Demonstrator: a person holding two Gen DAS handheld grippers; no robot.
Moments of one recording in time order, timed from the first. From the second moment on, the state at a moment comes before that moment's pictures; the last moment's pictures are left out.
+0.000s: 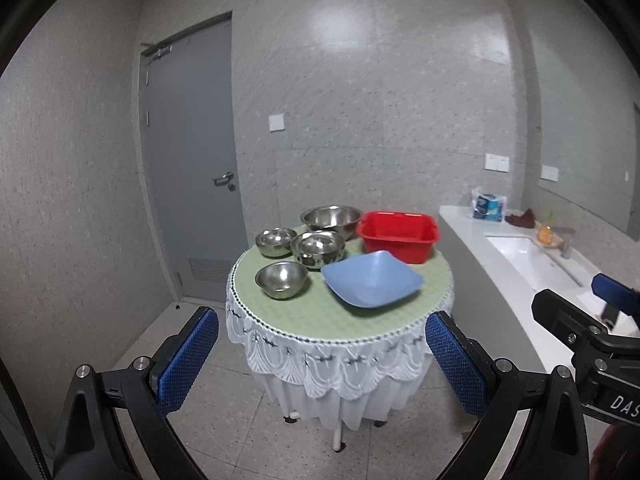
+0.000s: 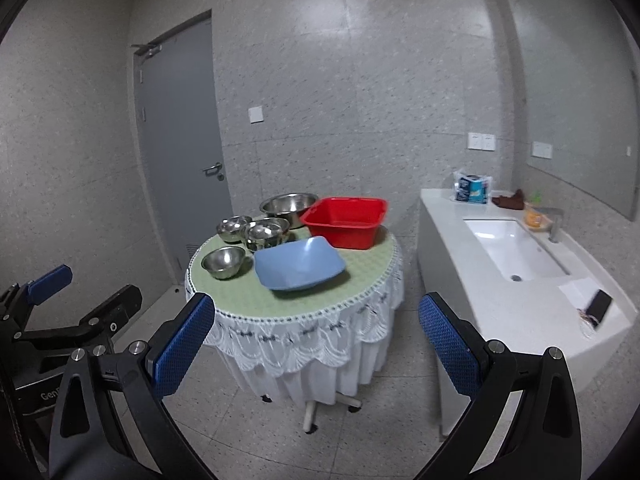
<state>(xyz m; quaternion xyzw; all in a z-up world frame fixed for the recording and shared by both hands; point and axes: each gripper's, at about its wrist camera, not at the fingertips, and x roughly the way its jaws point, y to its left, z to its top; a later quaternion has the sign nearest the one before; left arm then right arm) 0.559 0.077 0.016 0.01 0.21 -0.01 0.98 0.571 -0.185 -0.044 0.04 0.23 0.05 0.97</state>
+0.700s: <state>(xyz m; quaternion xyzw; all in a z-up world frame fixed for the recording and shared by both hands) 1.043 0.051 0.064 -0.02 0.31 0.02 0.95 0.974 -0.186 -0.038 0.05 0.29 0.17 0.94</state>
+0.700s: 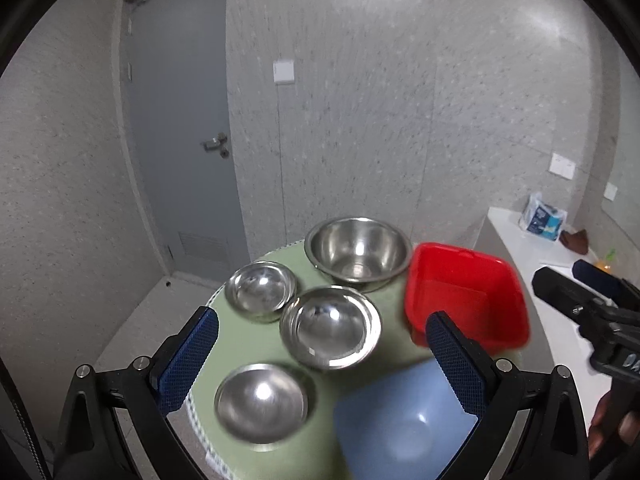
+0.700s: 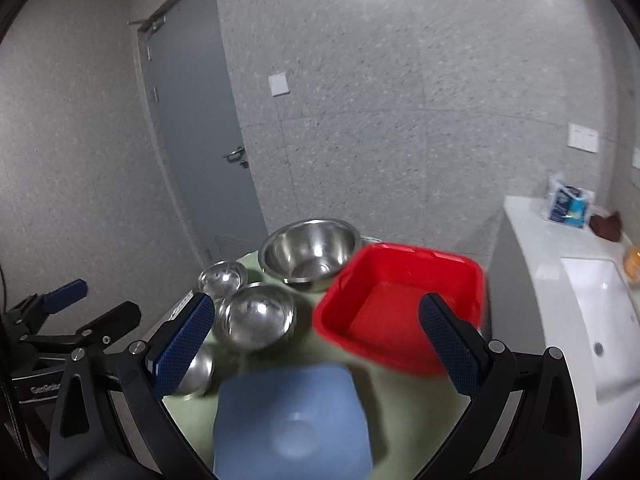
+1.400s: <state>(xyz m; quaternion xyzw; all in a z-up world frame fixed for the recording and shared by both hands) 1.492 0.121 -0.051 -0.05 0.51 -0.02 0.86 1.273 -0.147 -0.132 0.00 0.49 0.14 0.86</state>
